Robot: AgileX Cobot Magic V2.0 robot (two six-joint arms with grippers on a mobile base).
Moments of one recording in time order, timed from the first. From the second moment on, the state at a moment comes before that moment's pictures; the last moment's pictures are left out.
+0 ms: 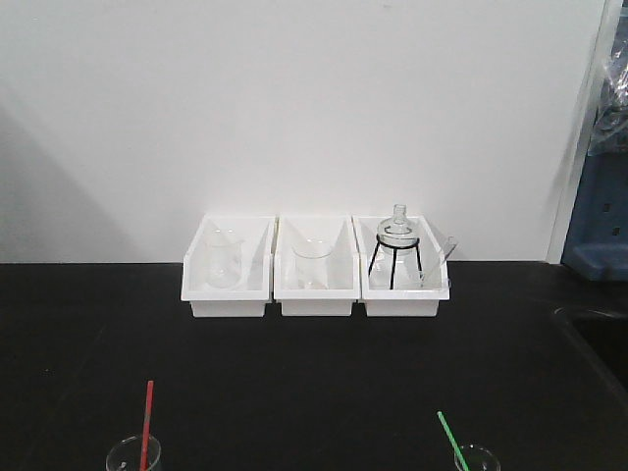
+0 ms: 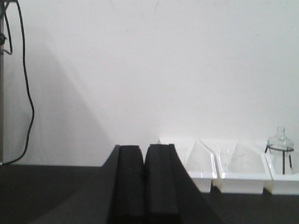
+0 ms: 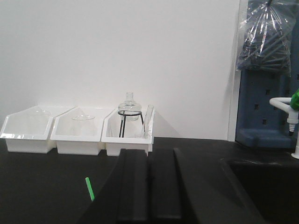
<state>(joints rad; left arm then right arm) 0.00 -0.01 -0.04 0.11 -0.17 -0.21 0.07 -0.01 -0.01 -0.13 -0.03 0.12</state>
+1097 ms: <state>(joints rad) 0.00 0.35 -0.23 0.11 0.04 -0.21 0.07 0.66 -0.26 -0.13 -0.05 0.15</state>
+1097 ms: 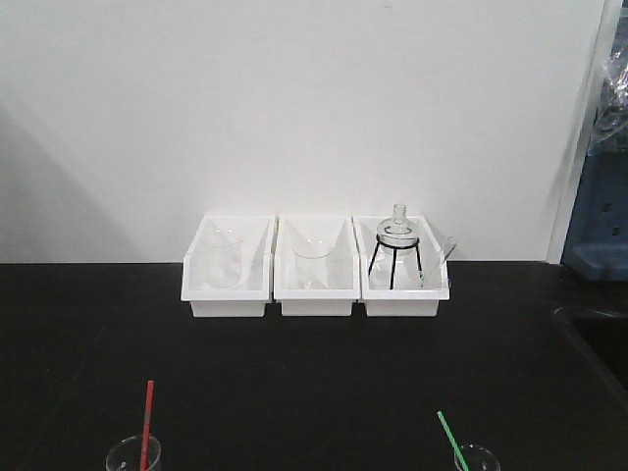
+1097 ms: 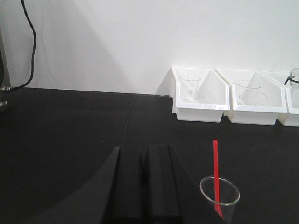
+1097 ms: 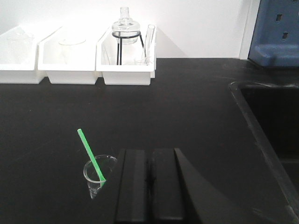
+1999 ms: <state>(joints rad) 0.00 0.68 -0.23 0.28 -0.38 -0.29 0.07 1.06 -0.27 -0.22 -0.46 0.16</state>
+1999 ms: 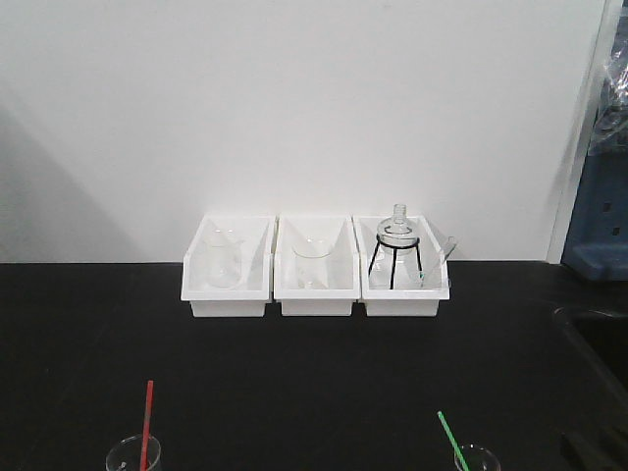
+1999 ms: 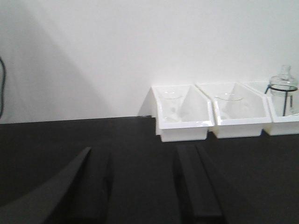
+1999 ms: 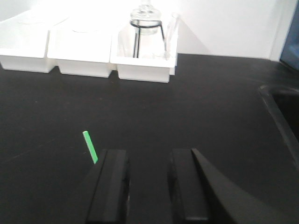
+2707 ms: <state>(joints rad) 0.00 1.50 -0.61 0.86 -0.77 -0.78 0.07 1.10 -0.27 -0.25 -0.47 0.16</state>
